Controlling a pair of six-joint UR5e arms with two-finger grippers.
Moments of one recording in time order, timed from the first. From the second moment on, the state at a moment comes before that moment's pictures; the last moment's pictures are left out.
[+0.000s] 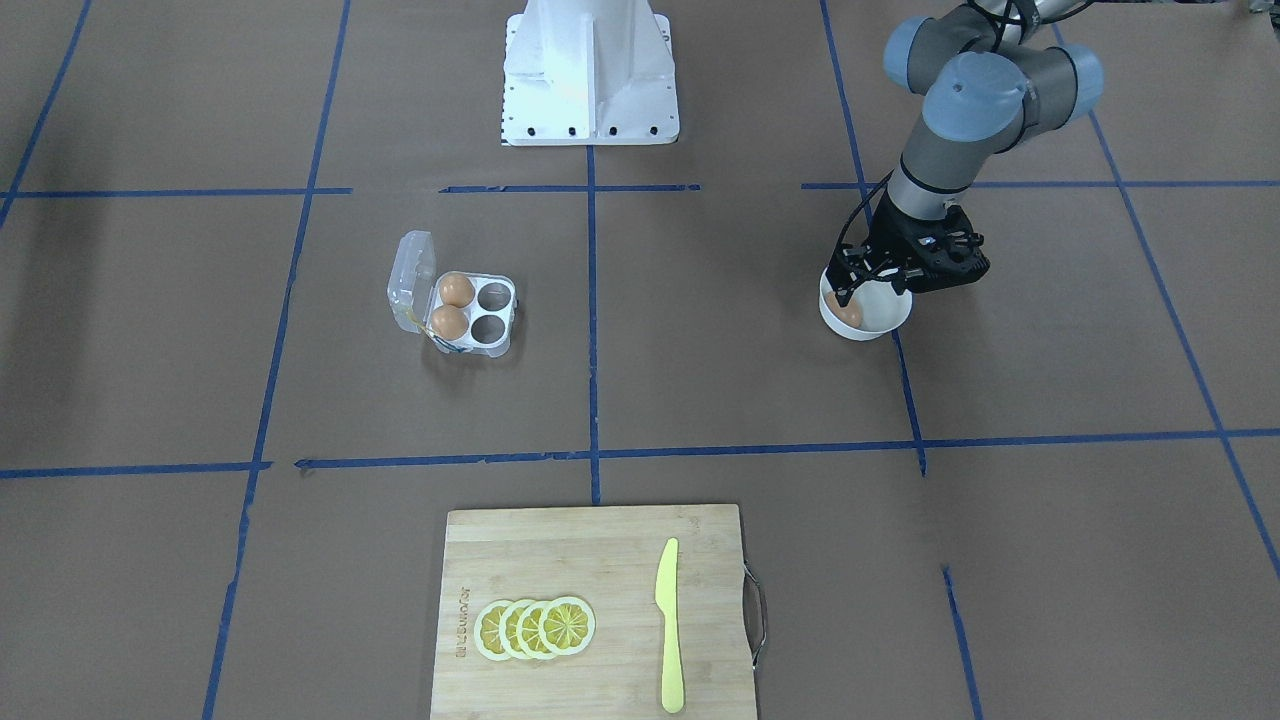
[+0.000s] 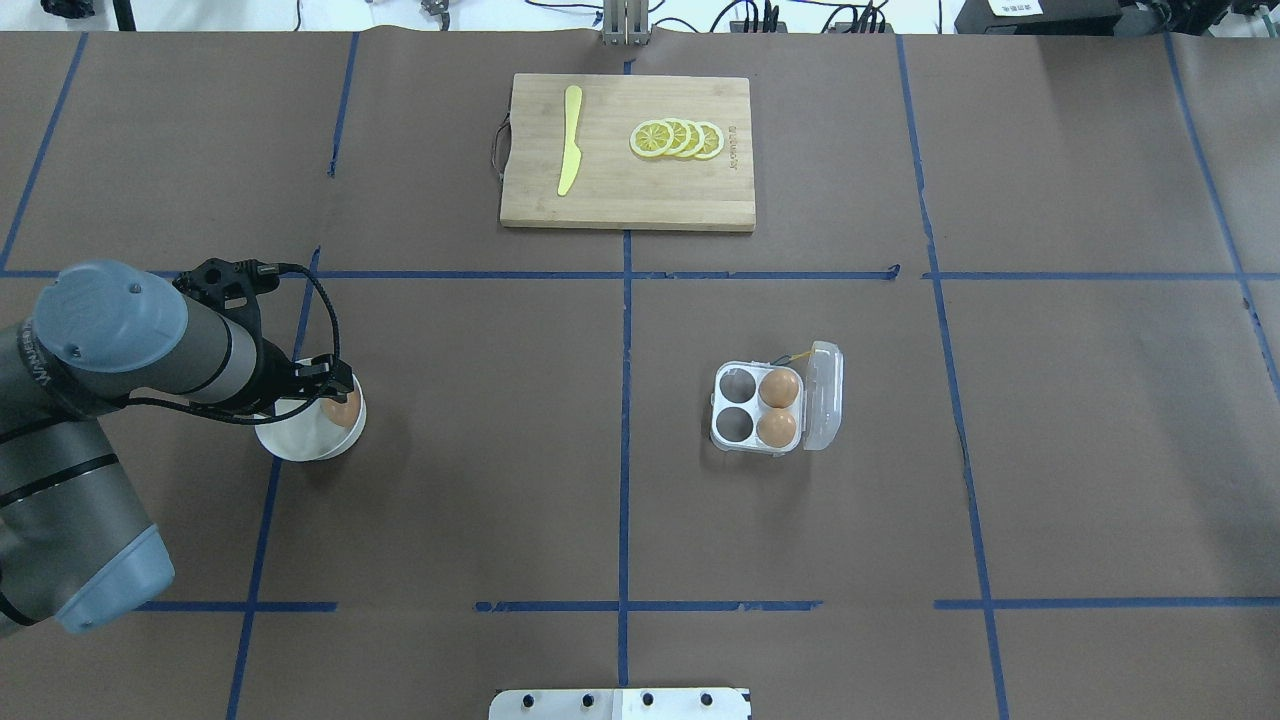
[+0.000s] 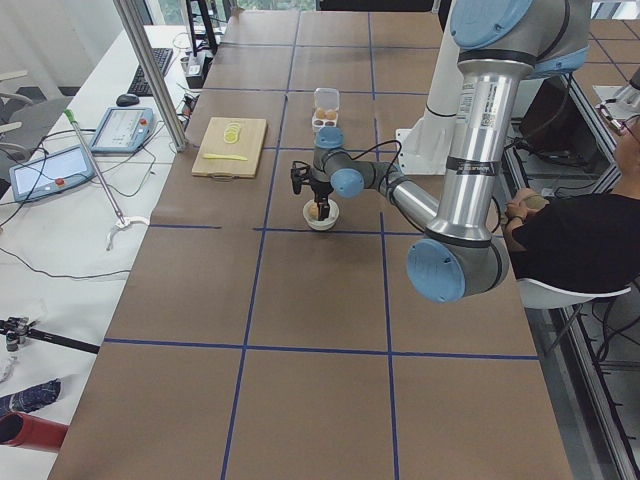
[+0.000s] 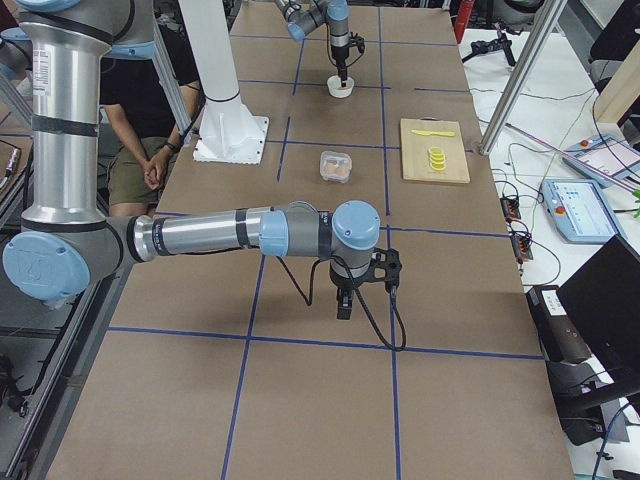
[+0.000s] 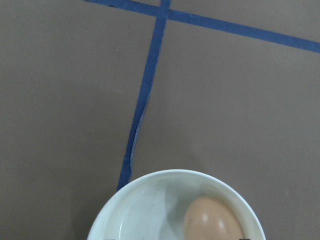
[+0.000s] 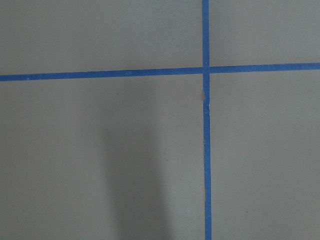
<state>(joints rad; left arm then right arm) -0.63 -1.74 -1.87 -1.87 -1.90 -1.33 1.54 -1.67 1.82 -1.70 2.42 0.06</state>
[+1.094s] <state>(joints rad) -0.62 -1.77 -1.81 -1.87 -1.90 -1.32 1.54 -1.67 1.82 -1.70 2.43 0.06</state>
